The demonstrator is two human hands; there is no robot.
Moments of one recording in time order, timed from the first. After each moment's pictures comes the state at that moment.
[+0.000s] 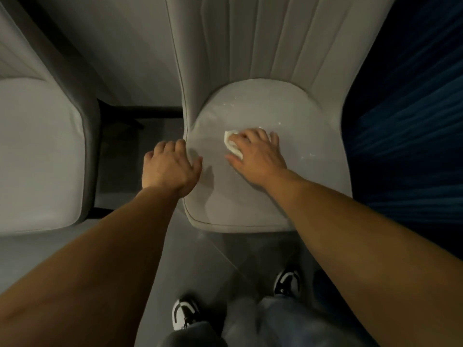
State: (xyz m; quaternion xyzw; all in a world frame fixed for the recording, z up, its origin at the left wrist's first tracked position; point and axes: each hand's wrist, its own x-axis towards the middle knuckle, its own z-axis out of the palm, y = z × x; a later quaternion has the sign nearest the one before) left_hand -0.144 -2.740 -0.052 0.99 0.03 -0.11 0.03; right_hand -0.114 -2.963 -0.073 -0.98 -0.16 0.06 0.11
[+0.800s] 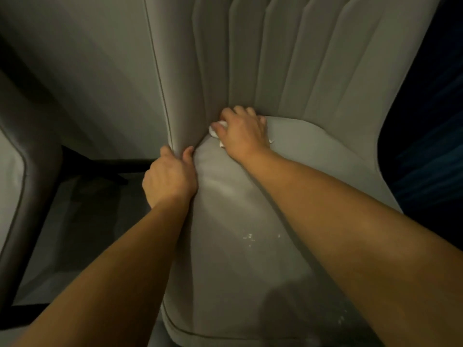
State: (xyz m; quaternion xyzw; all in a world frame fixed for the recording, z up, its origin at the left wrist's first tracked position) left_hand -0.014 -2.768 -0.160 0.95 0.22 0.12 0.20; right_hand 0.068 -2.923 -0.142 -0.98 -0.07 -0.13 0.11
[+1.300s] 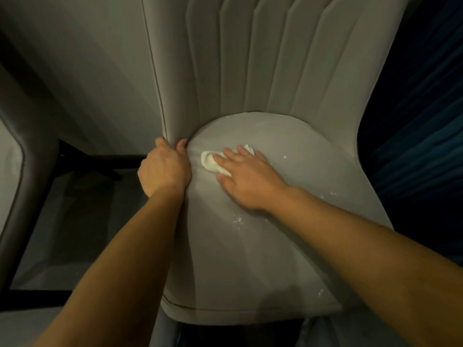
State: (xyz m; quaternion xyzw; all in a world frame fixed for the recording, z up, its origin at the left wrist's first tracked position) left_hand -0.022 -2.773 -0.152 0.95 0.22 0.12 0.20; right_hand -0.055 -2.960 -0.116 -0.97 -0.21 0.09 0.09
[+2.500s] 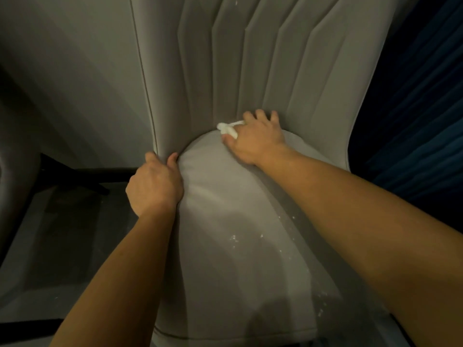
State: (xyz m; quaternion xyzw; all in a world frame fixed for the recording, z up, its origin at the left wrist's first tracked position) left_hand -0.019 -2.773 -0.162 0.95 0.21 0.15 0.19; right_hand 0.061 -2.984 -0.114 -0.99 -0.09 -0.04 -0.10
